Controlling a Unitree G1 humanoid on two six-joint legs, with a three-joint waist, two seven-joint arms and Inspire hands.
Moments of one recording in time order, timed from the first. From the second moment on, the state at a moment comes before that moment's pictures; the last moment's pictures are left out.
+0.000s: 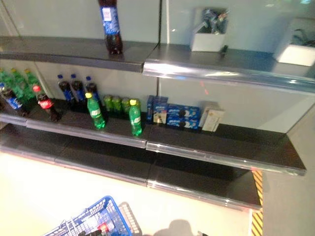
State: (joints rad) left arm -0.02 0.30 -0.03 1.23 -0.75 0.01 -0.15; right arm 0.08 -0.29 0.13 1.26 0.38 -0.12 0.12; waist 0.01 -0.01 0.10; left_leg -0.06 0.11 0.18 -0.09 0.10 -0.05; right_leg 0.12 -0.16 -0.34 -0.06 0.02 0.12
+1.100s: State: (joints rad) left arm 0.01 0.31 -0.04 1.32 -0.67 0.01 -0.21; right arm 0.06 -0.26 0.09 1.29 0.35 -0.16 0.15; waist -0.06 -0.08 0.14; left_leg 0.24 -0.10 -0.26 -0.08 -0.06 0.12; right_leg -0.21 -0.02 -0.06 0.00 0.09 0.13
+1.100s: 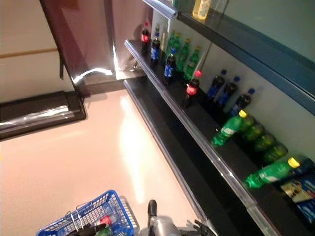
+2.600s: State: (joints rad) left arm -0.06 0.33 -0.07 1.22 -0.69 0.00 -0.23; right arm 0.01 -0.24 0.07 1.25 0.35 -0.20 0.17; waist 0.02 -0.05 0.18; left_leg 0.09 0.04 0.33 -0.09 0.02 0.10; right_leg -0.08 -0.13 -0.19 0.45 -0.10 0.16
